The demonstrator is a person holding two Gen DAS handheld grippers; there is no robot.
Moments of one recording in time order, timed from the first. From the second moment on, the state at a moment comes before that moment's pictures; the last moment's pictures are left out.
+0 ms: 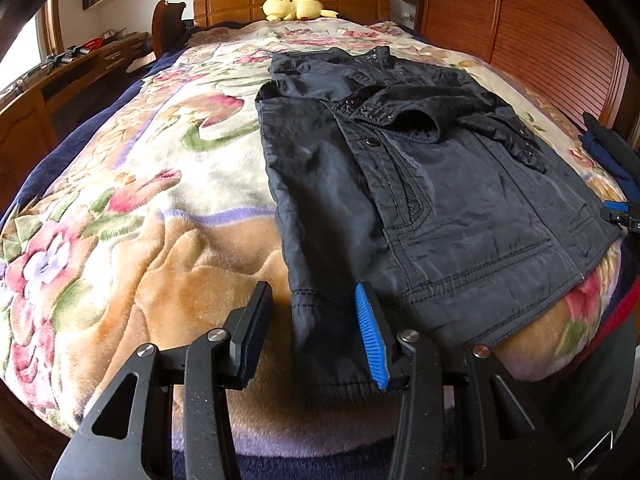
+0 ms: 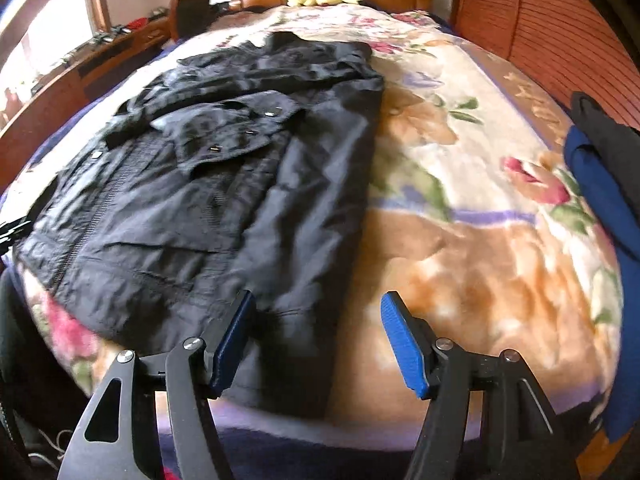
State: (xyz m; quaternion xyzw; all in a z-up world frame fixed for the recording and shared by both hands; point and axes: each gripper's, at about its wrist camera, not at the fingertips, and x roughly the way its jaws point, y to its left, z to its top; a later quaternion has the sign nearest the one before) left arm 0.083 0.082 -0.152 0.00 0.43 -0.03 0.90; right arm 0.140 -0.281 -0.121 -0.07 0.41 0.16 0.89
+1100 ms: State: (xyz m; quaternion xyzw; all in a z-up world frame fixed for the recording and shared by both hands) left arm 0.038 0.076 -0.060 -0.02 0.31 -0.07 0.95; right arm 0.094 -0.284 -0.069 -0.04 0.33 0.21 0.92
